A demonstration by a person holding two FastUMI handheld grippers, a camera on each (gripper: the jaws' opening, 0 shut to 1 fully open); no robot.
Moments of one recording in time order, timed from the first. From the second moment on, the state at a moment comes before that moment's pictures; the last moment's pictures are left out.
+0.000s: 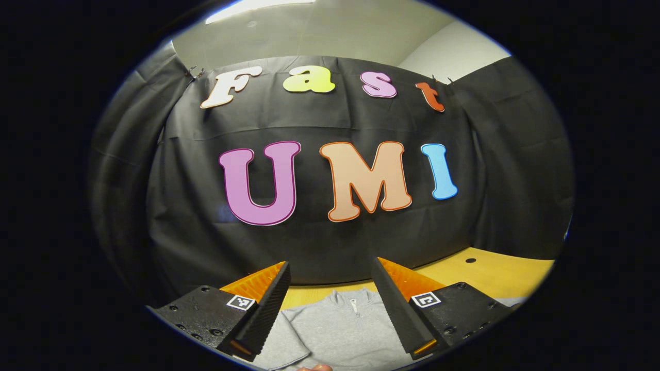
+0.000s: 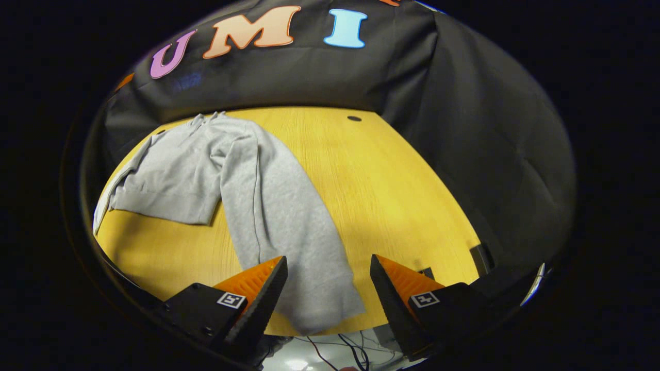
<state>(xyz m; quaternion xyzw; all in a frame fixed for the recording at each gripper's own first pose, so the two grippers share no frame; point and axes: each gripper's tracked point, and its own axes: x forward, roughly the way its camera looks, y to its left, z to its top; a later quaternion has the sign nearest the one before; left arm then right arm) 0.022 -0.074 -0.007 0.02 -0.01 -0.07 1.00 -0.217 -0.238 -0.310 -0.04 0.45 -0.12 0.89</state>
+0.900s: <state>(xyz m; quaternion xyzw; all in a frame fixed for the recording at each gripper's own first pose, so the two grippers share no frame) 0.027 -0.069 -0.017 0.02 0.00 -0.06 1.00 -0.230 -0.218 -0.340 0.13 0.51 -0.14 0.84</state>
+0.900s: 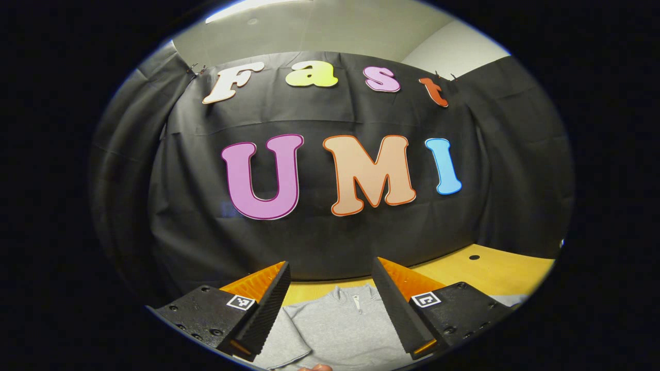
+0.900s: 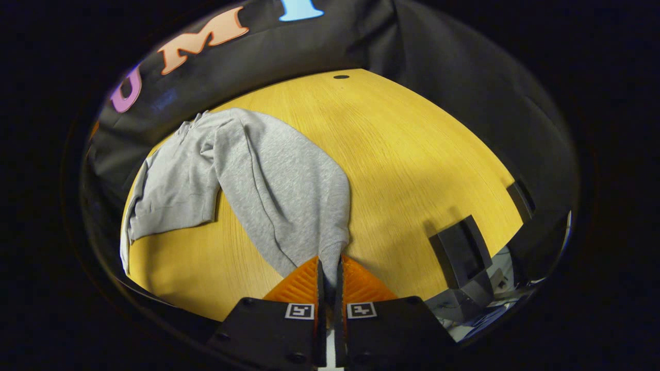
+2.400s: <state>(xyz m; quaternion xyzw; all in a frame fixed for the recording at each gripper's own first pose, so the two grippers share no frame) -0.009 0.059 -0.023 0.04 0.02 0.06 1.00 0.020 -0.092 -0.213 0.23 0.34 -0.02 0.91</state>
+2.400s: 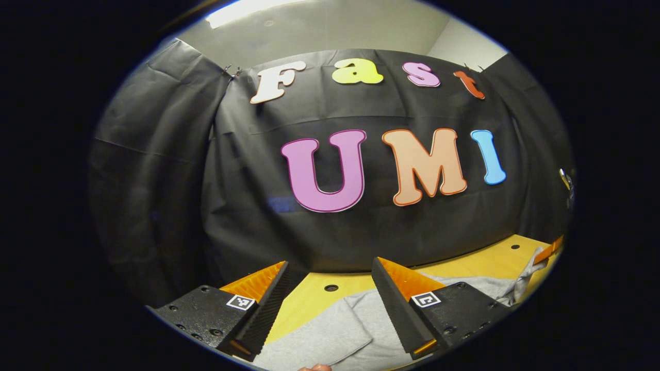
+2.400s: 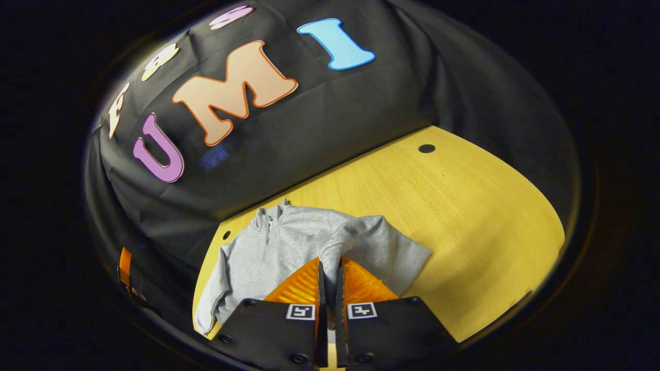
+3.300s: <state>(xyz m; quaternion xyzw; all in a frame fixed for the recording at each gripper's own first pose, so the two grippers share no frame) -0.057 0.177 -0.041 0.05 0.05 0.17 0.98 0.127 0.104 -0.196 0.22 0.33 0.11 0.91</state>
